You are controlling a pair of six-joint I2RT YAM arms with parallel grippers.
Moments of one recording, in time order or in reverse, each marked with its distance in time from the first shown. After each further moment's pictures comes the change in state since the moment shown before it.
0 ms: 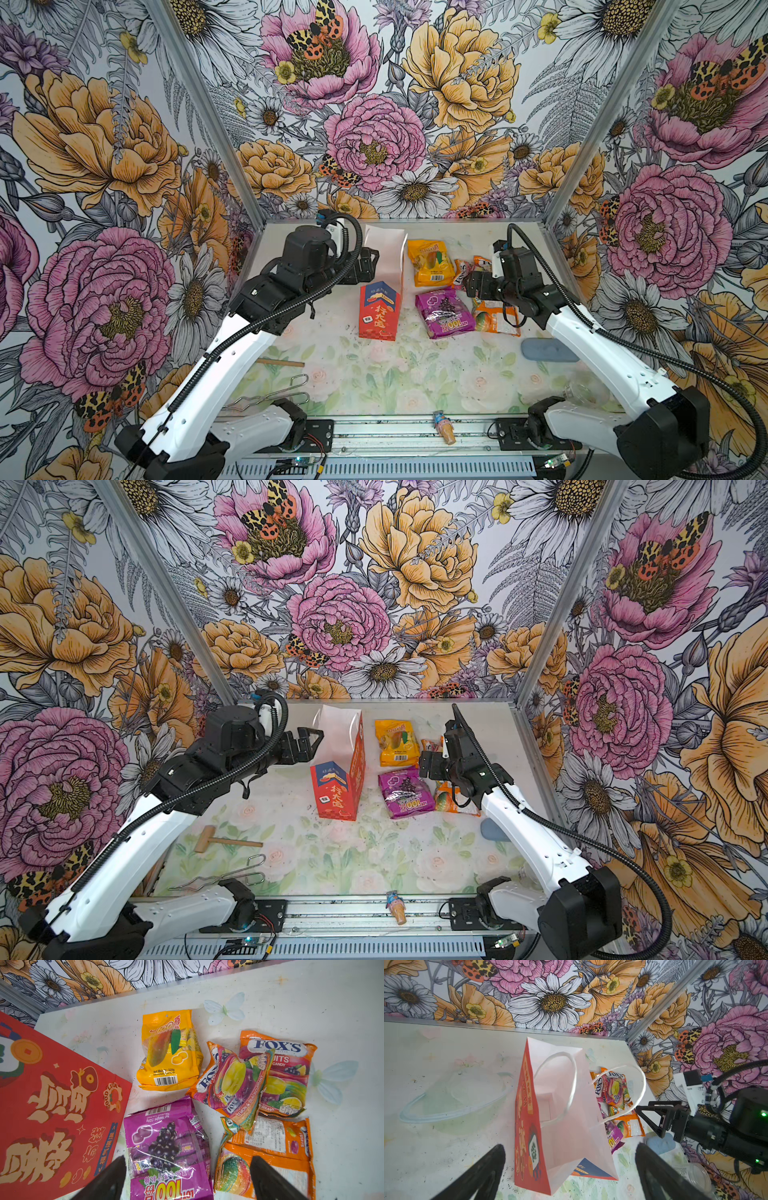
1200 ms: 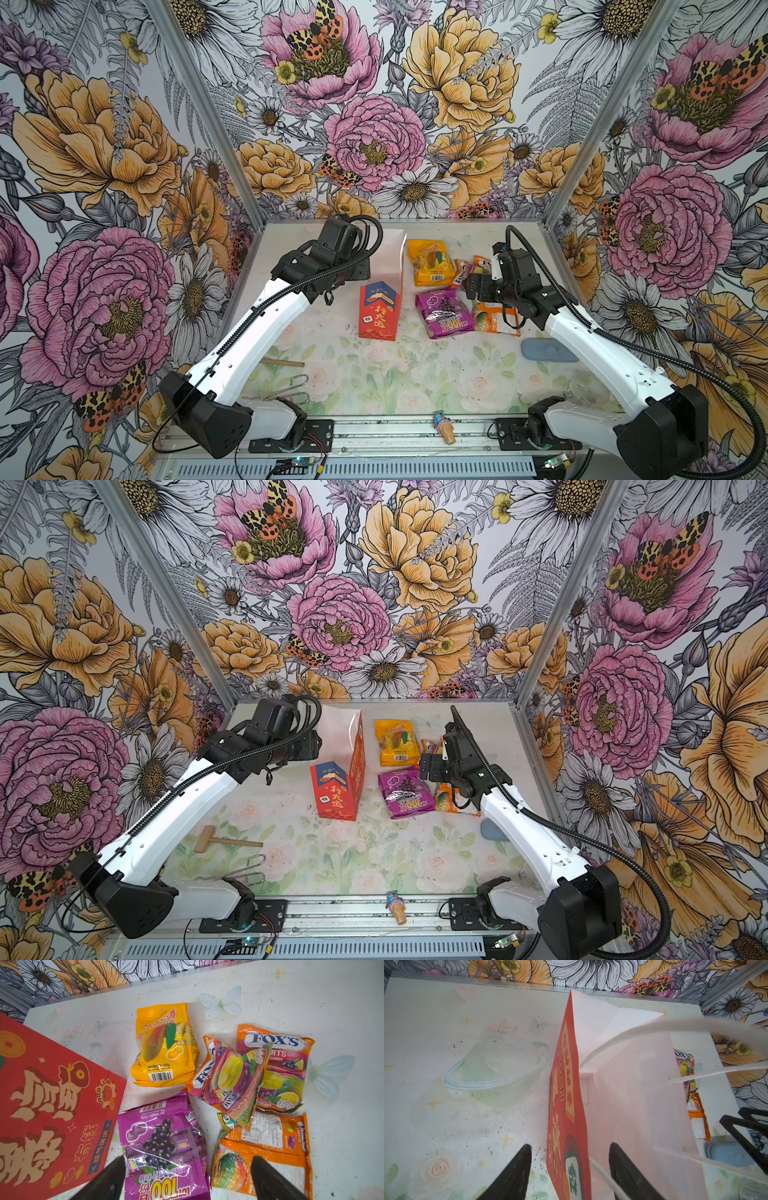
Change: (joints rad) left arm 0.068 0.204 0.016 -0.097 -0.109 0.001; right arm 0.010 0.001 -0.014 -0.003 0.013 0.000
